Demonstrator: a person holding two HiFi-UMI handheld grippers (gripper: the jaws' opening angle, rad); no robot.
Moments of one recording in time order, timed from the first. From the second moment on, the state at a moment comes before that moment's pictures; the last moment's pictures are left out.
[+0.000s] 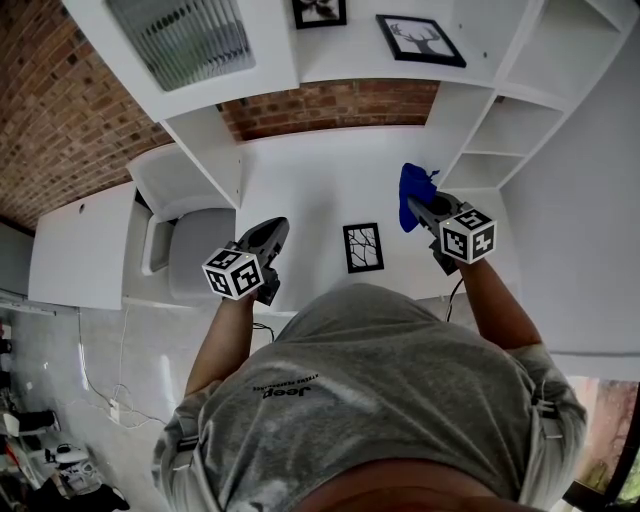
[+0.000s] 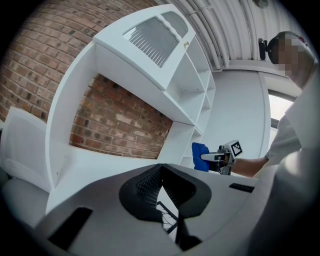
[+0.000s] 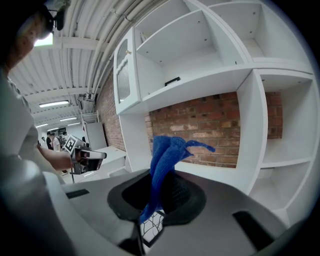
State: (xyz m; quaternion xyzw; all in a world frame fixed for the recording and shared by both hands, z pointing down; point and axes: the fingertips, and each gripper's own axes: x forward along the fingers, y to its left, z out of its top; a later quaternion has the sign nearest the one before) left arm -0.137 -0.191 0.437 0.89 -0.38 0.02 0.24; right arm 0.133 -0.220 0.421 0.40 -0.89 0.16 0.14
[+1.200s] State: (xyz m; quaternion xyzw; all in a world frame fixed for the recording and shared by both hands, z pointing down) left arm -0.127 -0.193 0.451 0.90 -0.37 0.04 0.24; right arm 0.142 -0.222 0.456 0.41 -0.88 0.17 0.18
